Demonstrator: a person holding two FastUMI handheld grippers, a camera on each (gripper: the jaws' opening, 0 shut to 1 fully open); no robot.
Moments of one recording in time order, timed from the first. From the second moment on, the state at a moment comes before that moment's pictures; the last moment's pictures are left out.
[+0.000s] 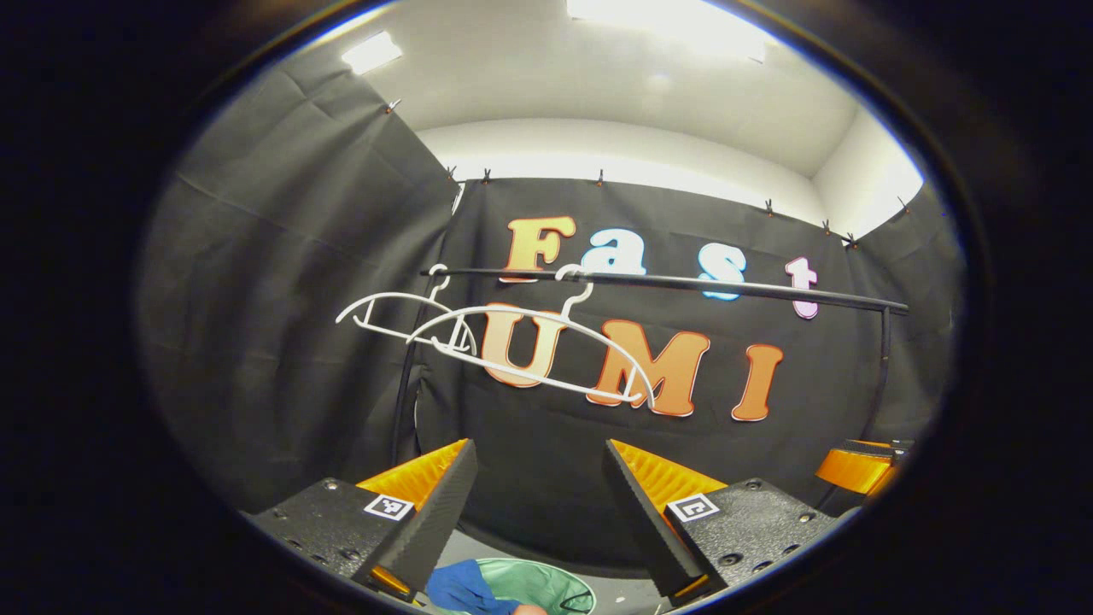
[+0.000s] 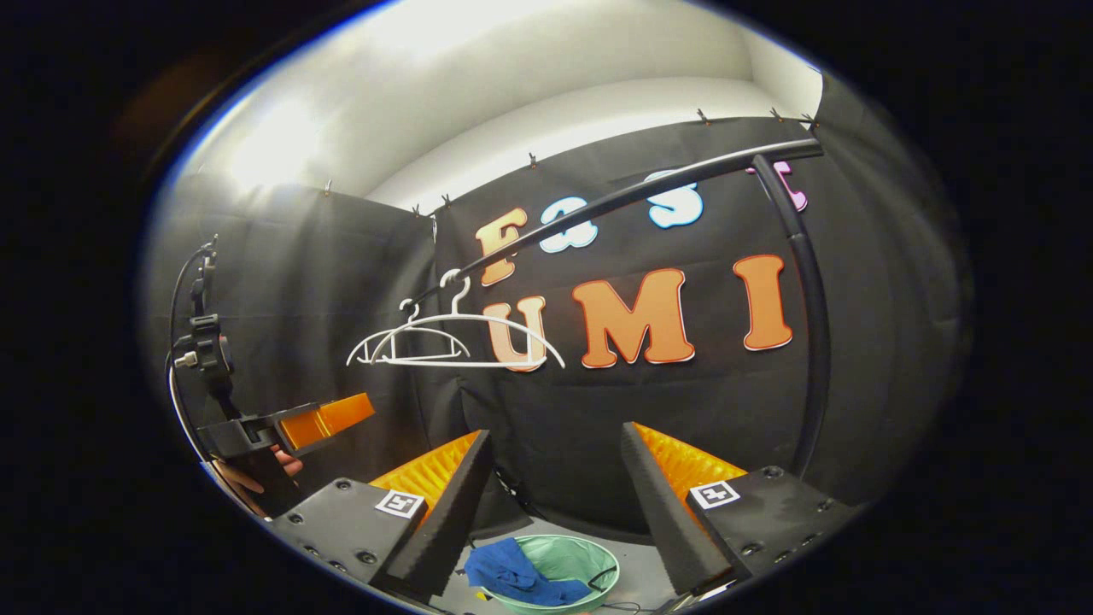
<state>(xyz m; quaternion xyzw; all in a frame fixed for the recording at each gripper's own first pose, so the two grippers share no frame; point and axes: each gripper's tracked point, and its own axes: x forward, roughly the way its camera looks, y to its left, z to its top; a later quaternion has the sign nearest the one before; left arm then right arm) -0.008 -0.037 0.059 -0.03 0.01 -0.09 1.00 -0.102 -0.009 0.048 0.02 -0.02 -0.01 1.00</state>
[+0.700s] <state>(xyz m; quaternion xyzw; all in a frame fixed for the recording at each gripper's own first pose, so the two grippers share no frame) -0.020 -0.068 0.085 -0.03 -0.03 -0.12 0.99 -0.118 -0.016 0.073 0.01 -0.05 -0.01 1.00</state>
